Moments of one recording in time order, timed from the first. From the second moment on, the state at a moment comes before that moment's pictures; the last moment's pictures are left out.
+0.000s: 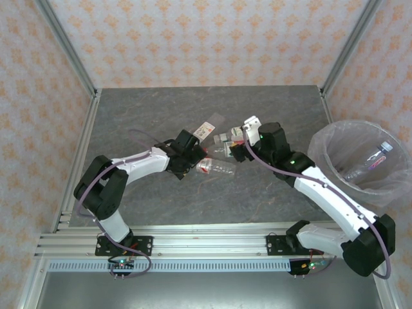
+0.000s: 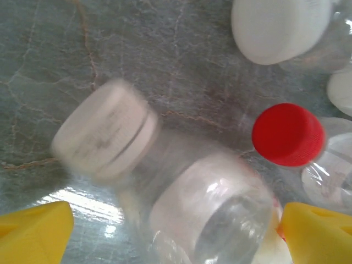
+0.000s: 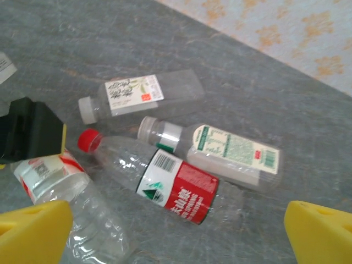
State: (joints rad) left arm -0.57 1.70 1.02 -0.41 0.01 -1.32; right arm 0.57 1.11 0.92 -0.39 0.09 -0.12
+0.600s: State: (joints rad) left arm -0.53 1.78 1.05 -0.41 -0.08 -1.30; right arm 0.57 1.09 0.83 -0.31 0.04 -0.04
